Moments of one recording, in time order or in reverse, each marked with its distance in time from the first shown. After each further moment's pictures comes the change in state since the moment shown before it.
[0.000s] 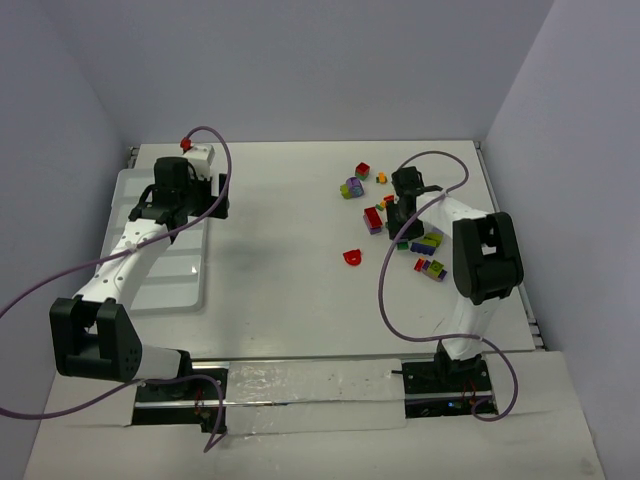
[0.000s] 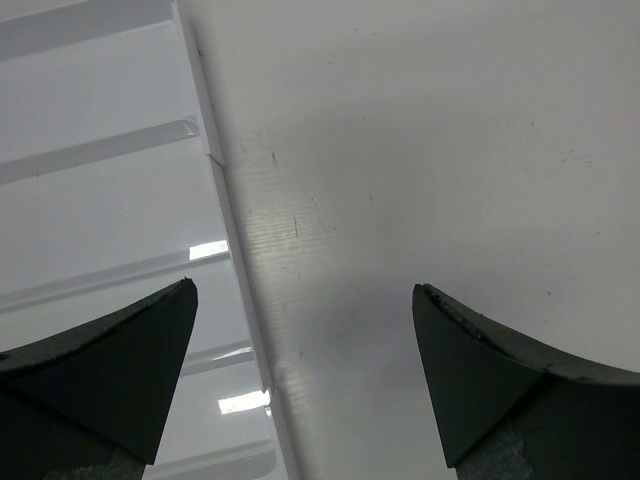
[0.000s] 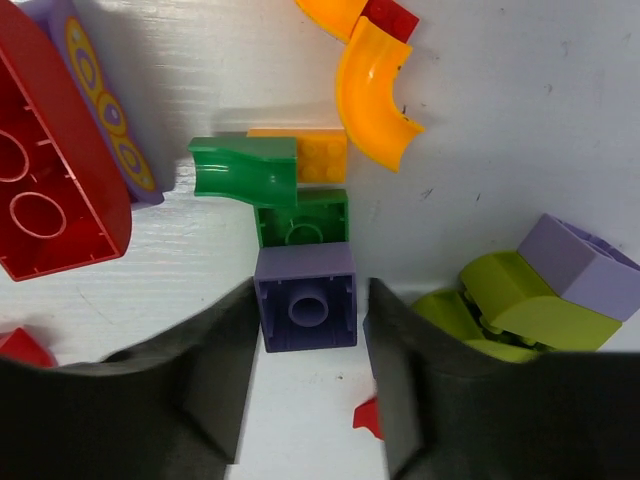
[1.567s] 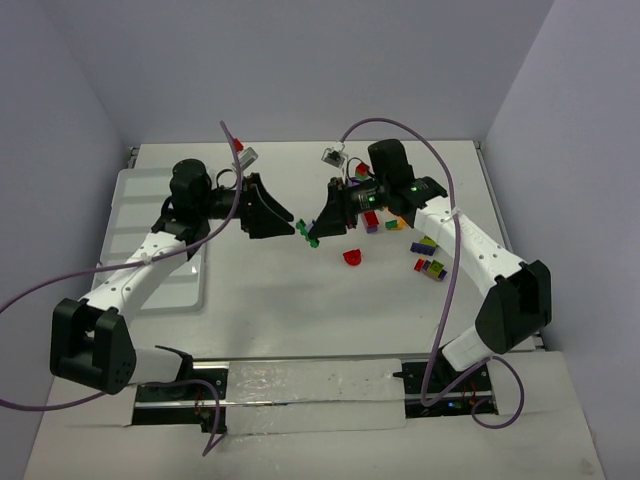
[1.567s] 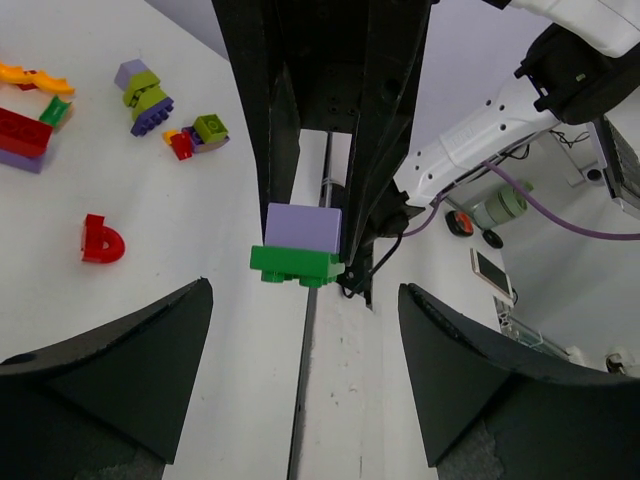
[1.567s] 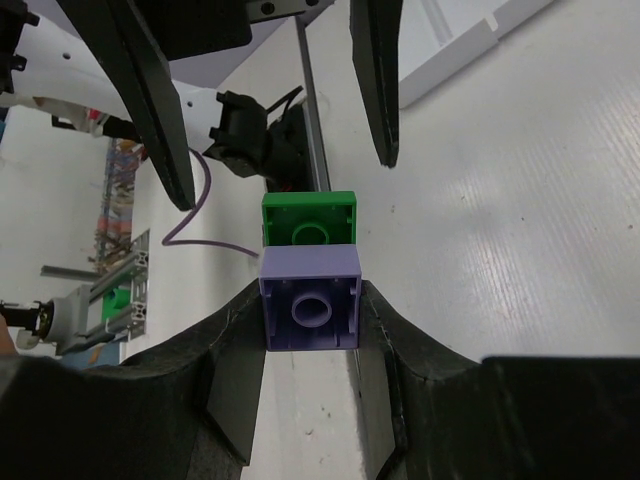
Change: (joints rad) left arm -0.179 -0.041 -0.112 0.585 1.146 -0.587; right arm 0.285 -0.331 0.148 0.080 -1.201 0.047
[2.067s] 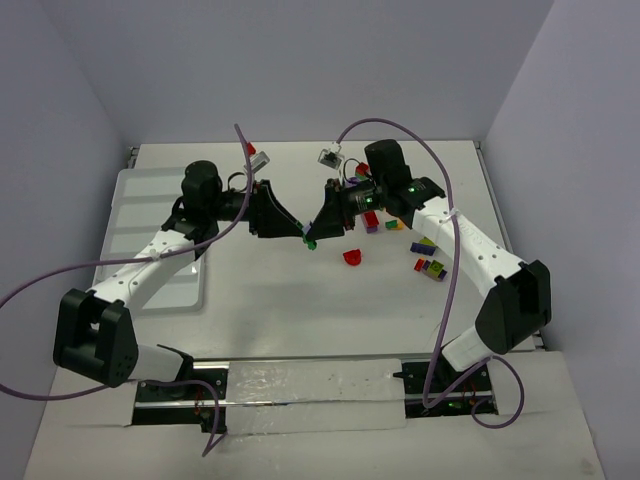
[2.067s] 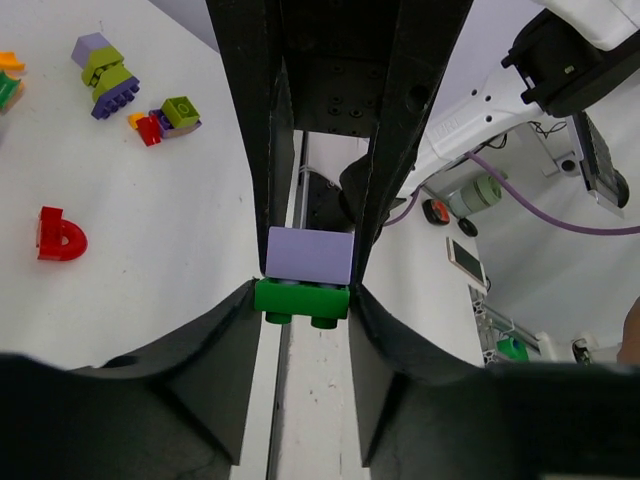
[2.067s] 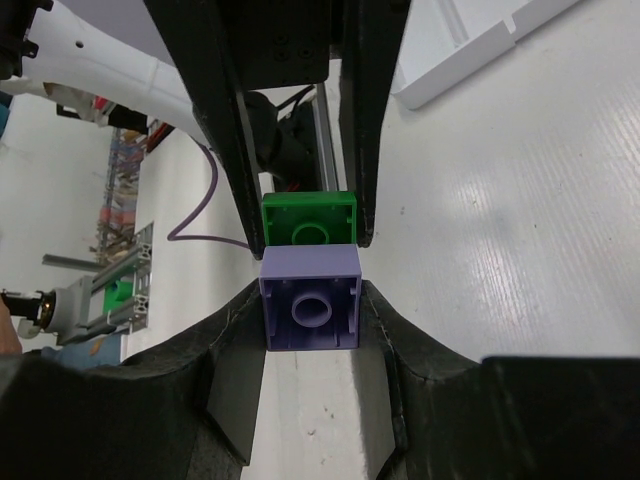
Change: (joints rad) left arm -0.060 0.042 0.000 0.031 0.002 -0.046; right arm 0.024 0.000 0.009 0.002 -0.009 0.000
